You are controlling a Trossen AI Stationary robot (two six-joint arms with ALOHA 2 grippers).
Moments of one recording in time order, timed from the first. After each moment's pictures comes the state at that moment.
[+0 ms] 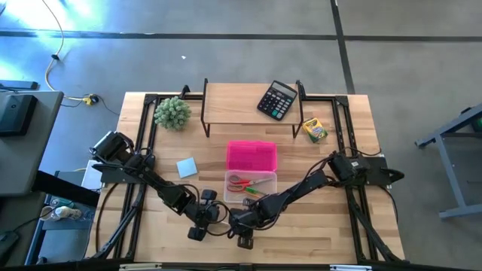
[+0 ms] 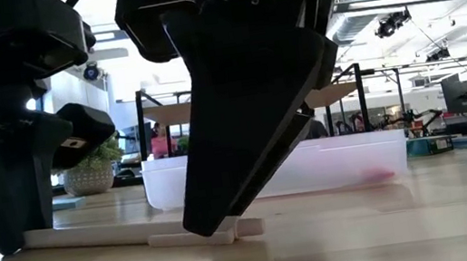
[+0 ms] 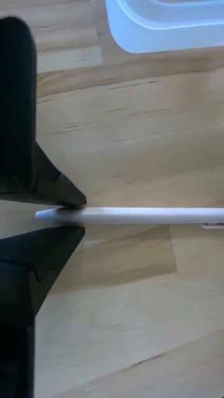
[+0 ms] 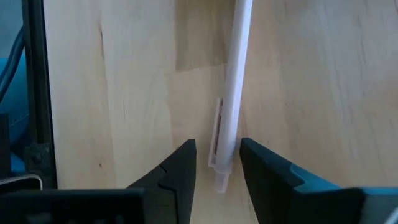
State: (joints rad) left arm -0.47 1.80 0.82 -0.06 -0.11 -0.34; right arm 0.46 2.26 1.64 -0.49 -0.04 0.62
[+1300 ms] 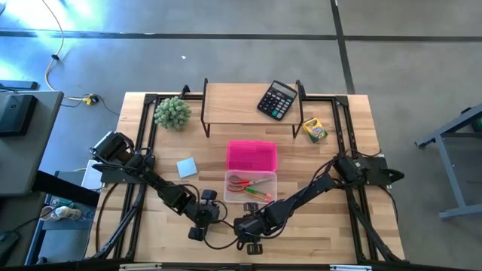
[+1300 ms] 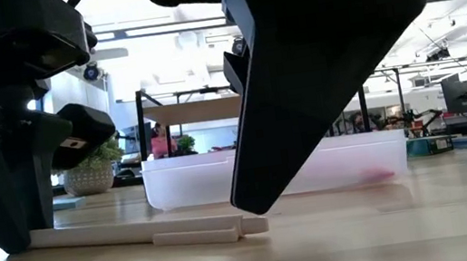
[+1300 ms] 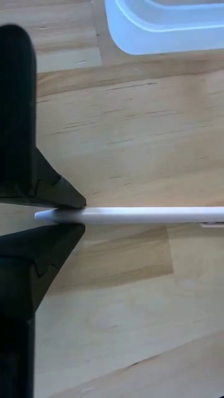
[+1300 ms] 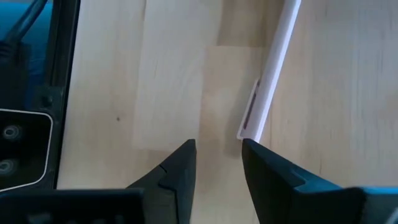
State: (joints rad) left arm -0.47 1.80 0.82 -0.05 -0.12 -0.35; right arm 0.52 2.21 1.64 -0.50 0.05 0.44
